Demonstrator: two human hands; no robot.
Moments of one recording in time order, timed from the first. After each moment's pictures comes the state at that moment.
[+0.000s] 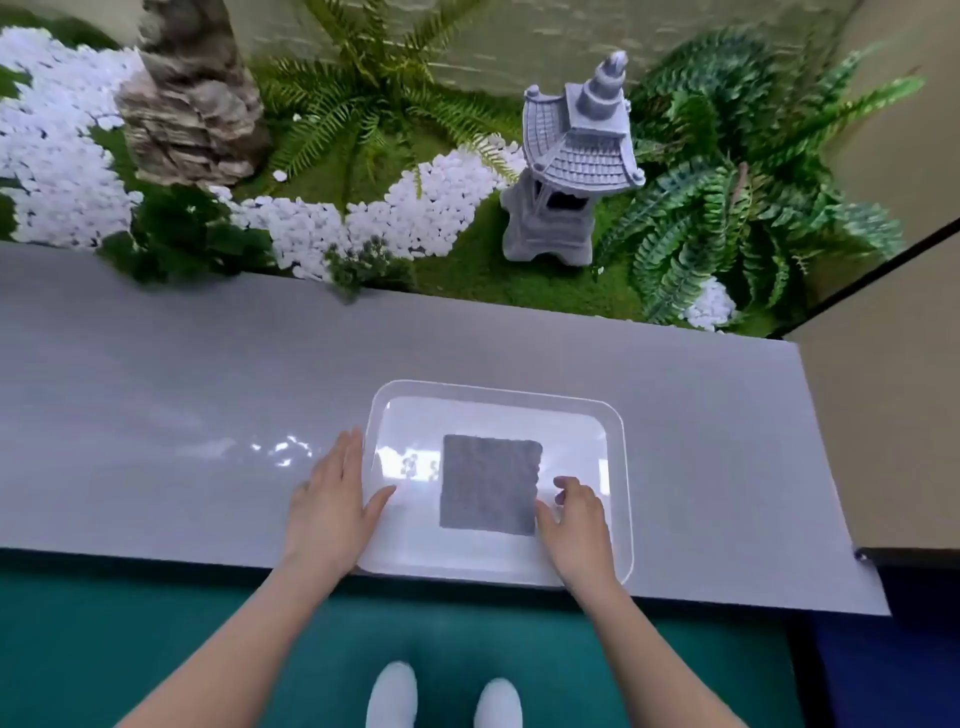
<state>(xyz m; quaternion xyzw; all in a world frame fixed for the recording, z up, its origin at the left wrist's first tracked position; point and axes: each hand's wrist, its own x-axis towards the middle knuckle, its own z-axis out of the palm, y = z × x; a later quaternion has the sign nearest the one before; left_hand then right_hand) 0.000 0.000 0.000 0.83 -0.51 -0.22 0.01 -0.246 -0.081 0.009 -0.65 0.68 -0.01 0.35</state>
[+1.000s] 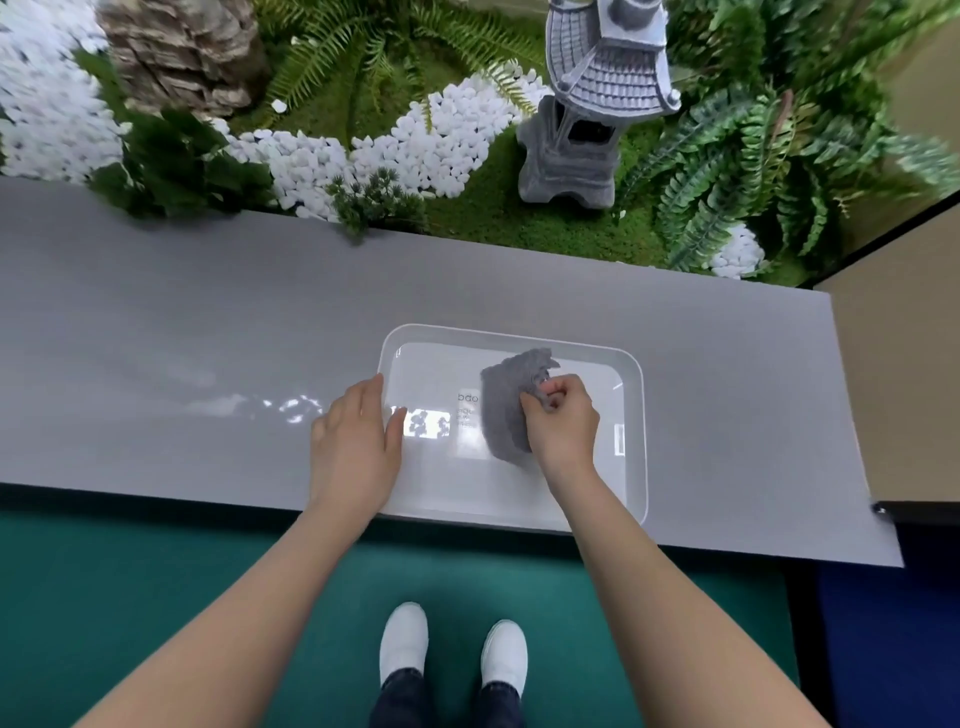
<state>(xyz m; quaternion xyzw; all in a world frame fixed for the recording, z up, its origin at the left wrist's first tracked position) -0.019 -0.008 0.023 0.85 -0.48 -0.17 0.14 -0.187 -0.109 0.041 -0.50 0.70 -0.25 0.45</state>
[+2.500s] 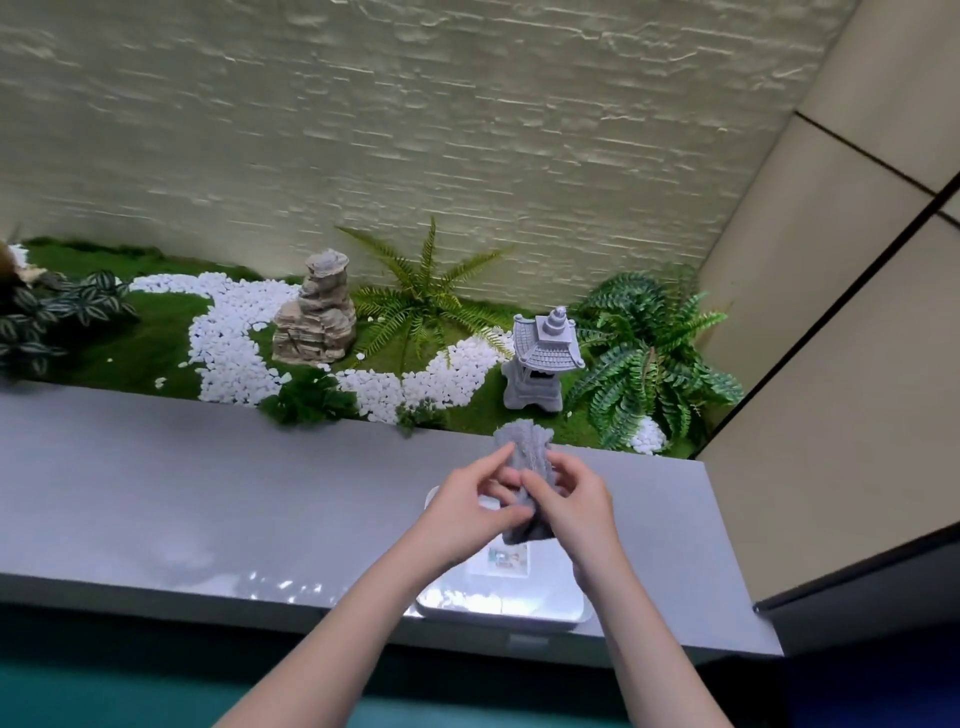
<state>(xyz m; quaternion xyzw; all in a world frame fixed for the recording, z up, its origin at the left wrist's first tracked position) -0.068 0.046 0.372 0.58 -0.46 -0.50 0.45 -0.196 -0.004 0.363 -0.54 0.57 -0.33 0.52</state>
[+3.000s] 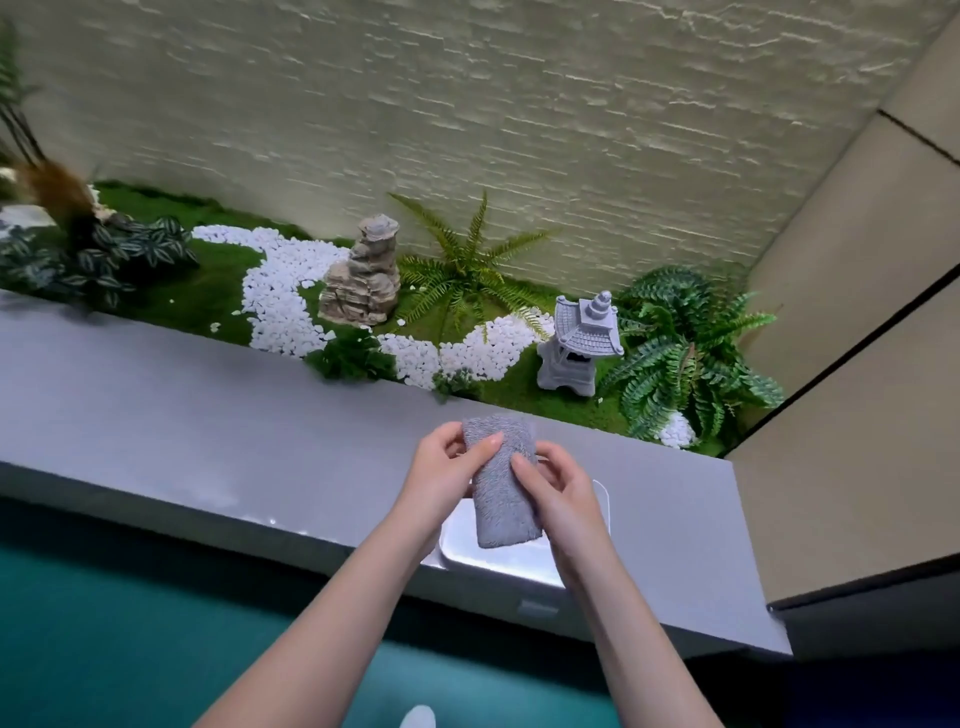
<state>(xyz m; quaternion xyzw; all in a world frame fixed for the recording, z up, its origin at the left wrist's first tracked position) -0.032 0.096 0.369 0.59 -0.22 -0.49 0.60 -0.162 0.055 0.368 -0.52 0.43 -0.32 0.66</state>
